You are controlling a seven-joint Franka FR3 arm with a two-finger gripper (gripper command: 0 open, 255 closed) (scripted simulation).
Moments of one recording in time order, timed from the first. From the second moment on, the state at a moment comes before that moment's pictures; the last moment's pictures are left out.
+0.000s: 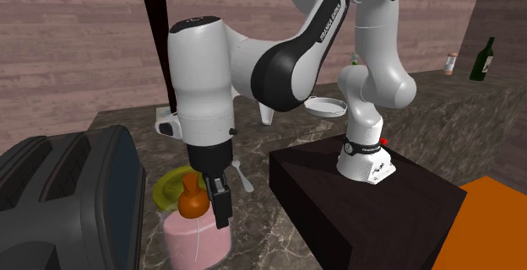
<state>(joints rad) 0.11 0.23 0.19 -2.00 -0.05 2.21 0.35</state>
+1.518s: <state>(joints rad) 0.11 0.12 0.20 -1.82 -0.02 1.93 0.33</state>
